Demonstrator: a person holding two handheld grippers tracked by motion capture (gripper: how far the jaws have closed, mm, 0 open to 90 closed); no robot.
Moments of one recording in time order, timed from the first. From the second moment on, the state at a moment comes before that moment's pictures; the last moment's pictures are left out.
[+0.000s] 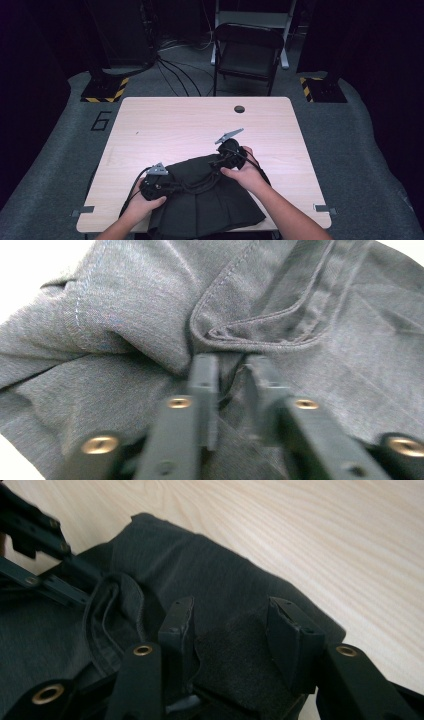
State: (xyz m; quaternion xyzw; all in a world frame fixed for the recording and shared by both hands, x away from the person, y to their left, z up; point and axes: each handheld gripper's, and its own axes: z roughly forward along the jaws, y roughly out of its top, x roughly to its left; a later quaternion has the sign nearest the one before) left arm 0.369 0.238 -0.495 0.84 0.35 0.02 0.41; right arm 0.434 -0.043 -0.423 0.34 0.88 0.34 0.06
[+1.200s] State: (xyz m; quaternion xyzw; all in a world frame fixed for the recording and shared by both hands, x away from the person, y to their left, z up) left arm 0.361 0.201 -0.495 0.88 0.28 0.05 0.38; right arm 0.410 -0.056 -0.435 0.32 0.88 0.36 0.06
